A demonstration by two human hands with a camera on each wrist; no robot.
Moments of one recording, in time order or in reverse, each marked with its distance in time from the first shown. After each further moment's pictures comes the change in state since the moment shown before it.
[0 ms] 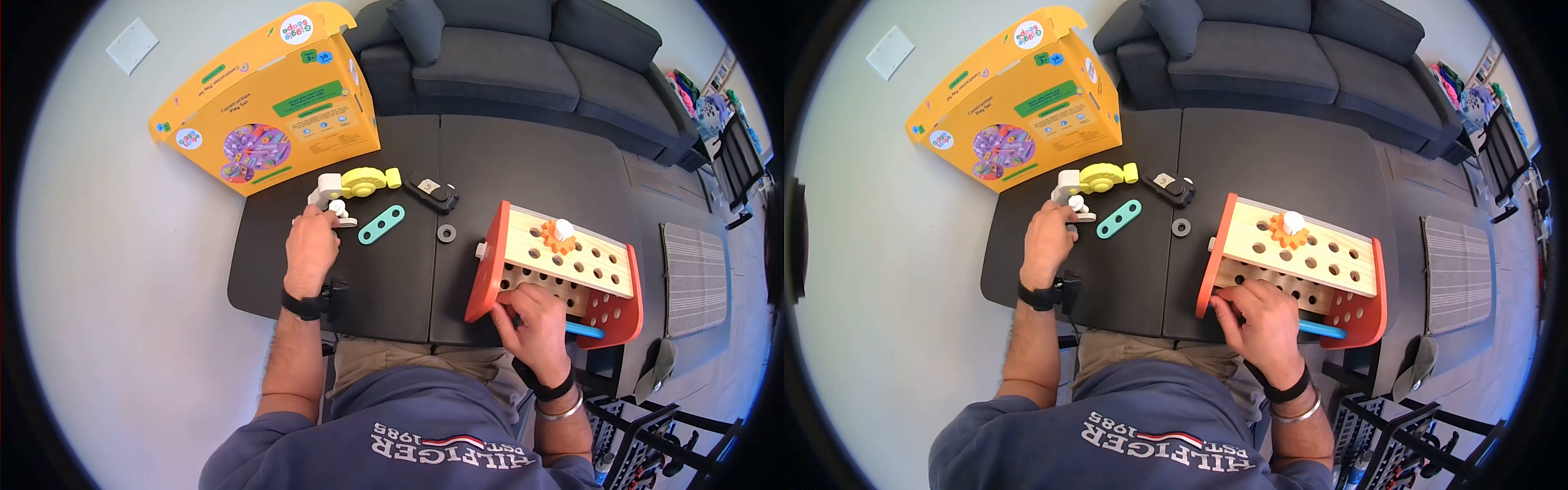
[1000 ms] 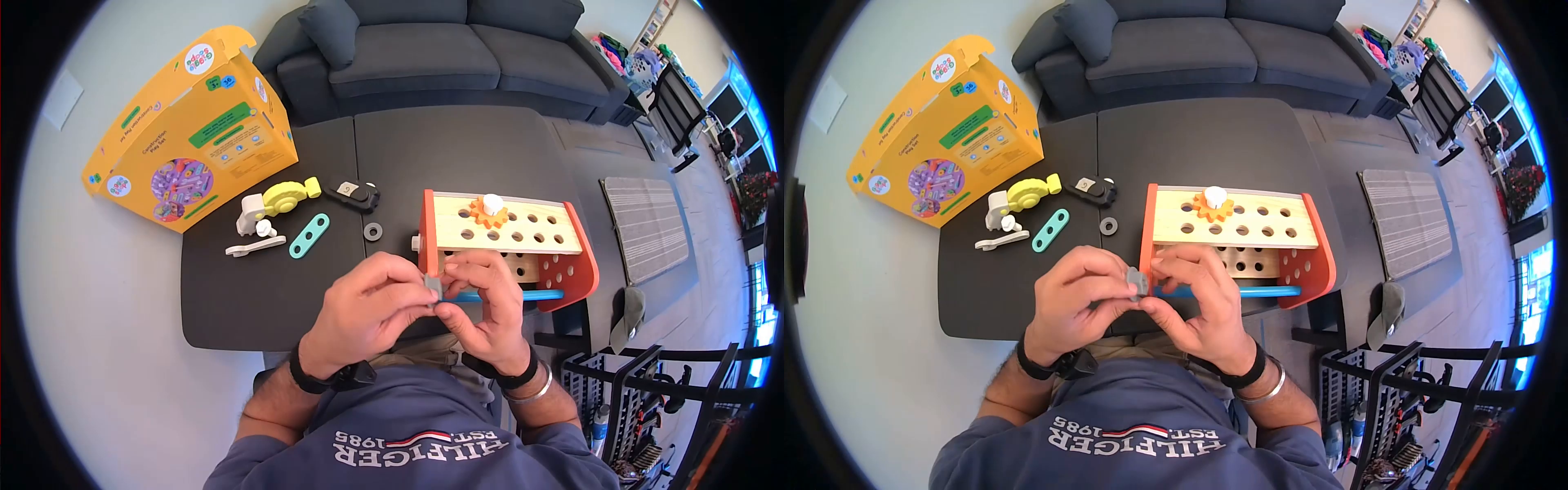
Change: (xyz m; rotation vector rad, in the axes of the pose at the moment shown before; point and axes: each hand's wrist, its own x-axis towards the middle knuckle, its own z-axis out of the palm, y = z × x) left_hand -0.068 0.154 -0.034 -1.087 0.084 0.935; right_hand -0.001 -0.018 -0.006 0.537 0.323 -0.066
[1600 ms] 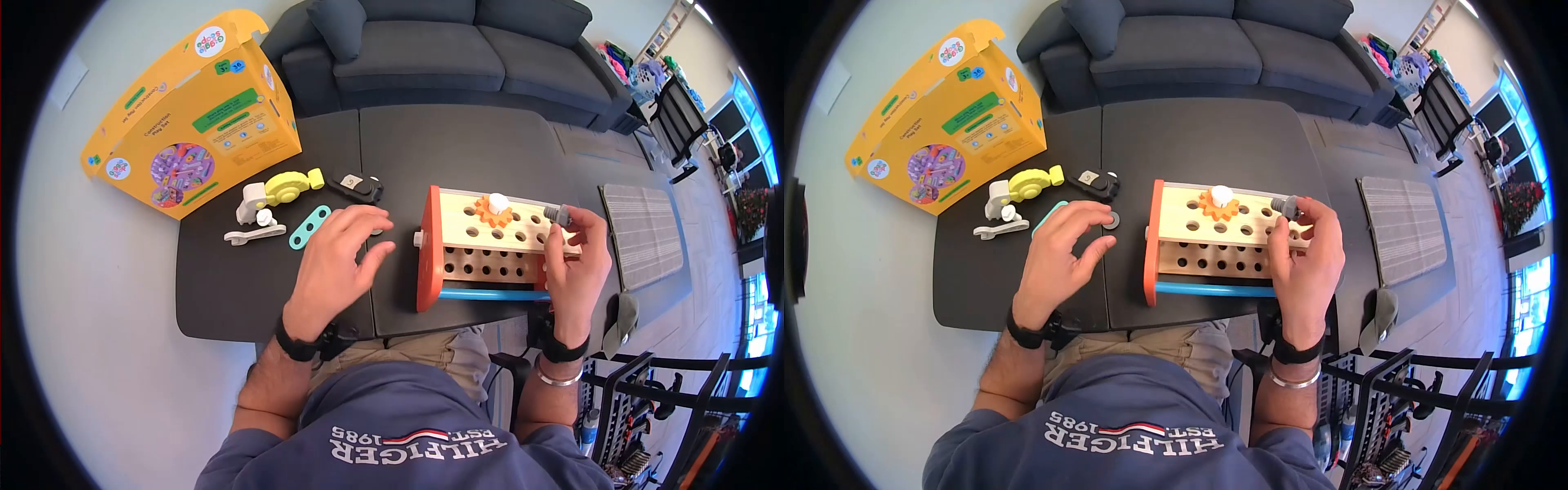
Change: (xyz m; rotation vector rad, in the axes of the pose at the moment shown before) left_hand -0.002 -0.044 -0.027 0.408 -0.054 -0.281; right_hand 0.034 0.003 -0.089 -0.617 0.349 0.234
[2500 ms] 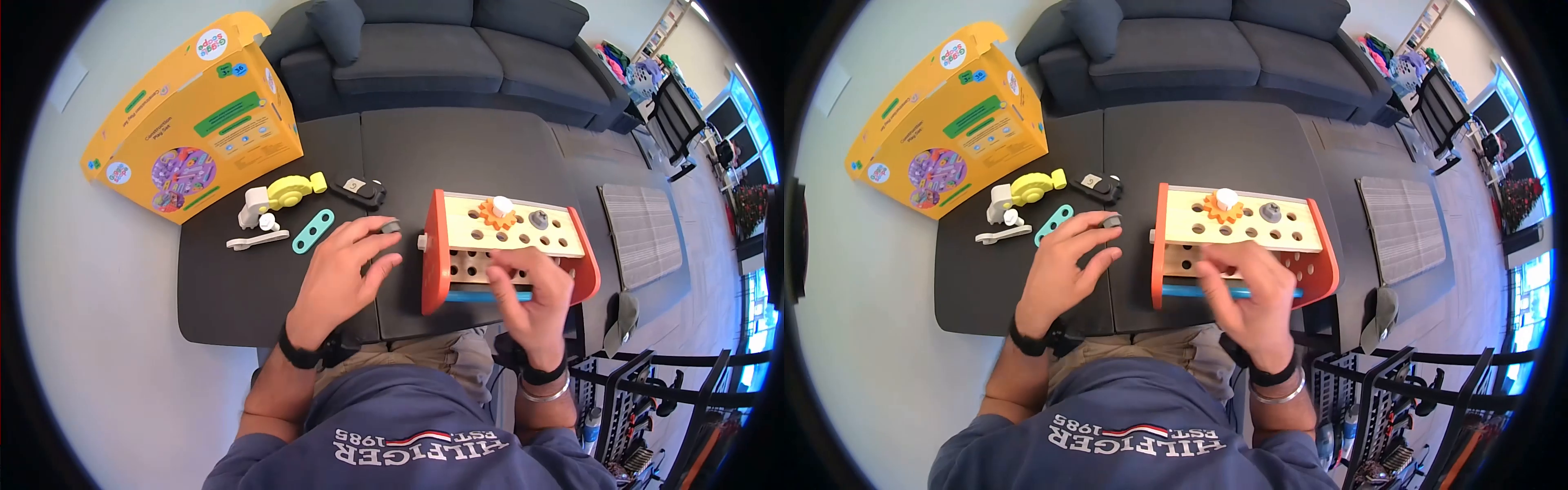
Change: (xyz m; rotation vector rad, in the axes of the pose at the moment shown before) left_hand -0.007 0.003 -0.004 -0.065 -0.054 -0.021; right_hand -0.031 -0.048 0.018 0.171 -0.298 -0.267
